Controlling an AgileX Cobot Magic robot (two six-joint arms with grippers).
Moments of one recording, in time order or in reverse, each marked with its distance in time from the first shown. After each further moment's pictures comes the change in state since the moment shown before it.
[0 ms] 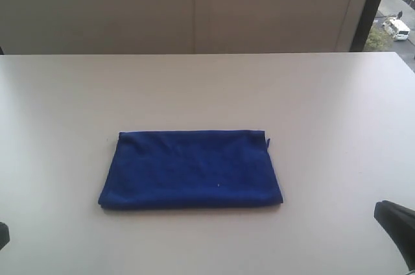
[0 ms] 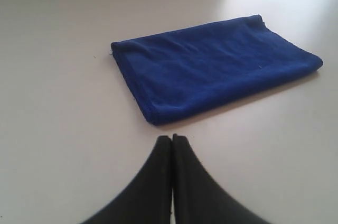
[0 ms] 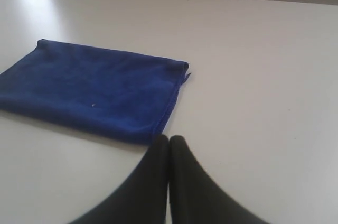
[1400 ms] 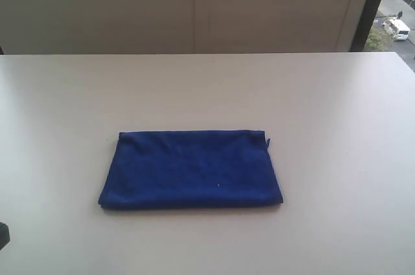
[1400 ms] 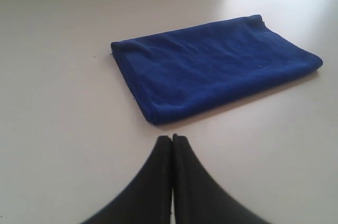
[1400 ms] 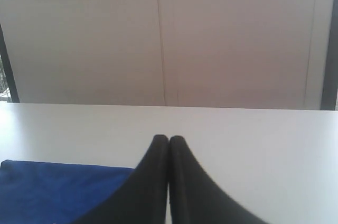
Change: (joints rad) left arm 0.000 0.000 0.000 0.000 0.005 0.000; right arm -0.170 -0.364 0.000 0.000 0.000 0.002
